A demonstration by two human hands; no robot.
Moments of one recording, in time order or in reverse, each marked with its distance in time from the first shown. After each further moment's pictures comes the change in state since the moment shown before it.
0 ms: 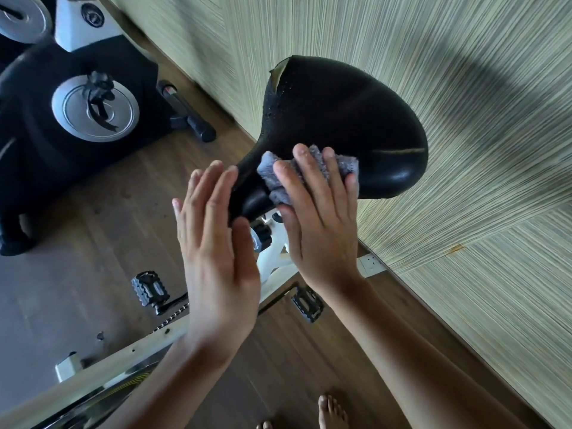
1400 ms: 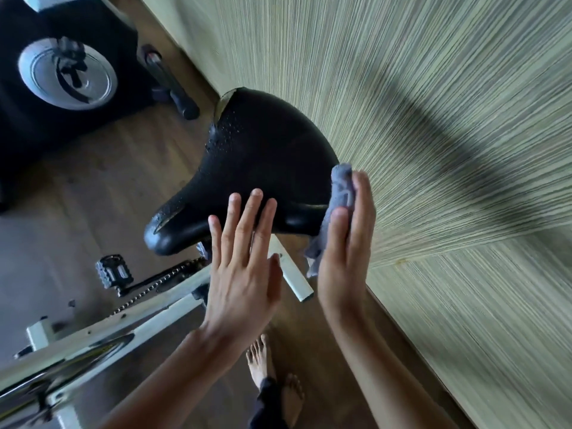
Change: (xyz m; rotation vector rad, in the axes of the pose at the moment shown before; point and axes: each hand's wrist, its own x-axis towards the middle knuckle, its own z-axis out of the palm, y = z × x) left_hand -0.001 0.064 0.077 0.354 -0.301 0.148; right_hand 0.030 0.079 -0.087 0.660 -0.115 0.734
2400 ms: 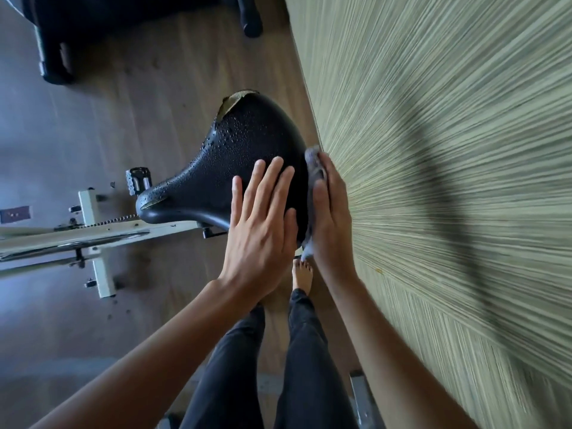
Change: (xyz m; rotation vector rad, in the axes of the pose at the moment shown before) left_hand 0.102 0.087 0.005 0.047 -0.078 -0.409; right_hand 0.128 -0.012 -0.025 0.177 -0.588 0.255
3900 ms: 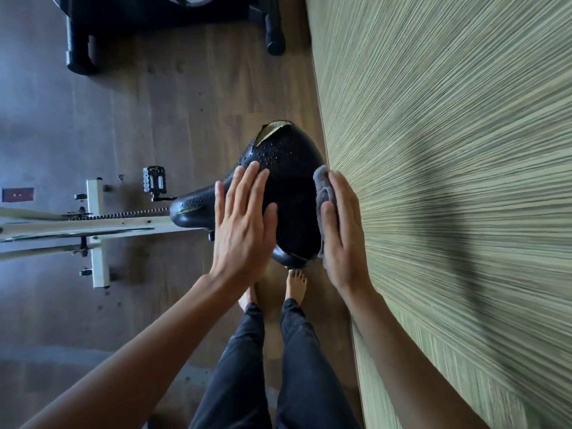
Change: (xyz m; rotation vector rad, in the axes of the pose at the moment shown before) left_hand 0.010 -0.039 -0.029 -0.020 0.104 -0.227; right_hand 0.003 -0.019 -0.002 -0.314 -0.149 -0.156
